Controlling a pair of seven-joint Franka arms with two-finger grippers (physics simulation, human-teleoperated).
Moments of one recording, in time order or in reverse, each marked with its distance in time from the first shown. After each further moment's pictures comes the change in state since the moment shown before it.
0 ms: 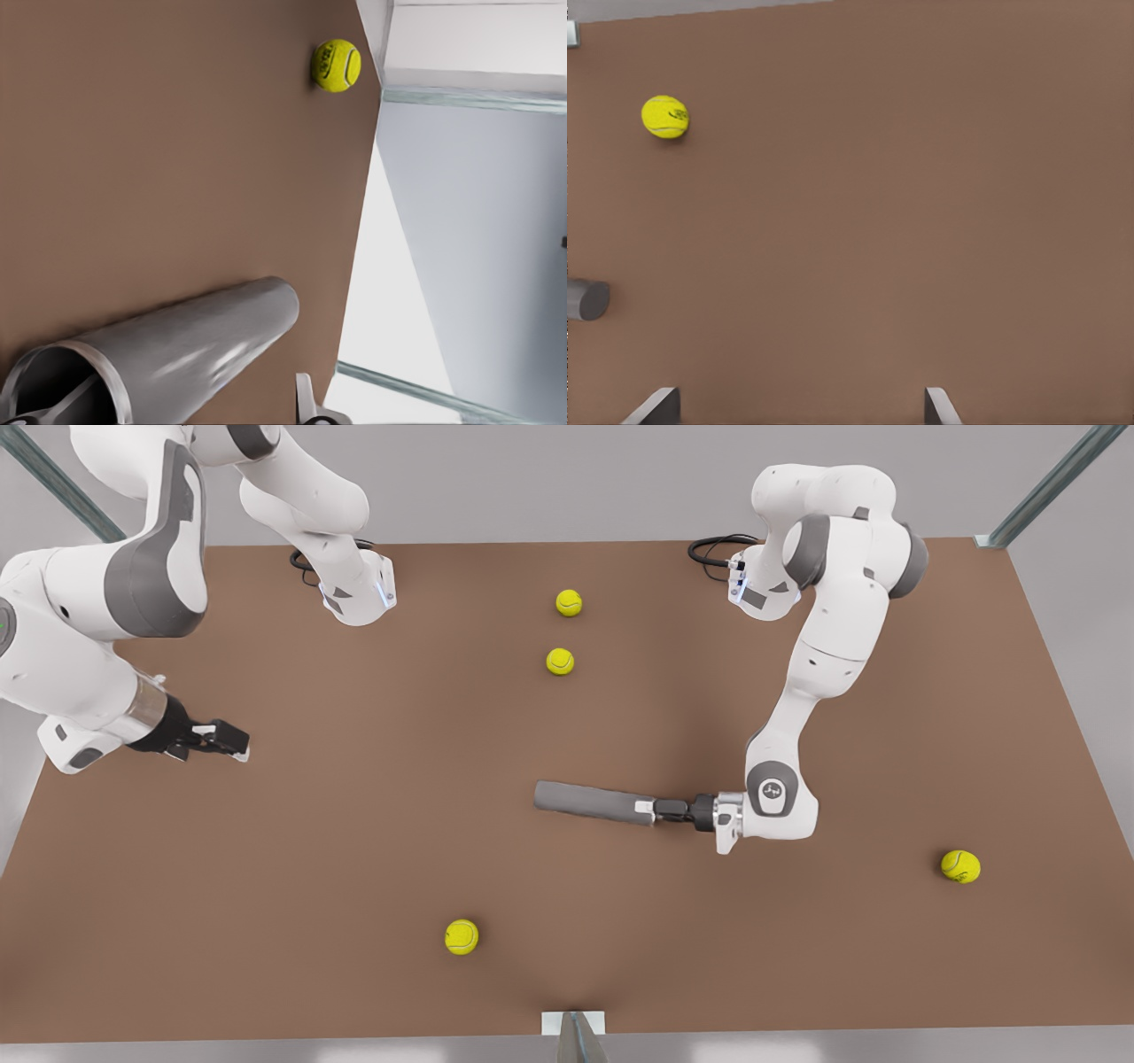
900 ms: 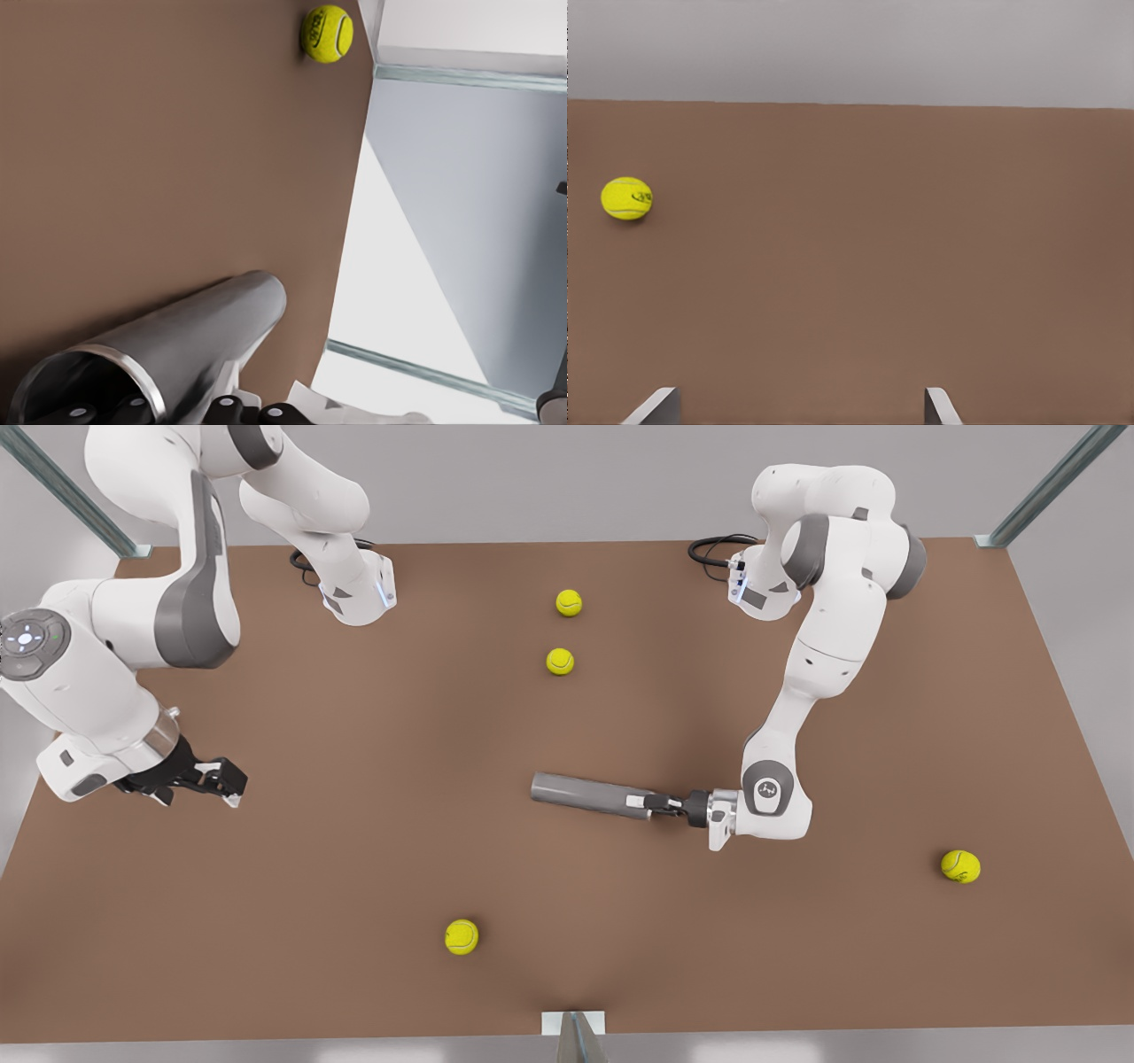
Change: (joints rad) left arm -0.003 0.000 -0.011 0.002 0.019 -0.044 -0.010; right arm 0.052 0.055 0.006 0.005 -0.160 0.218 0.006
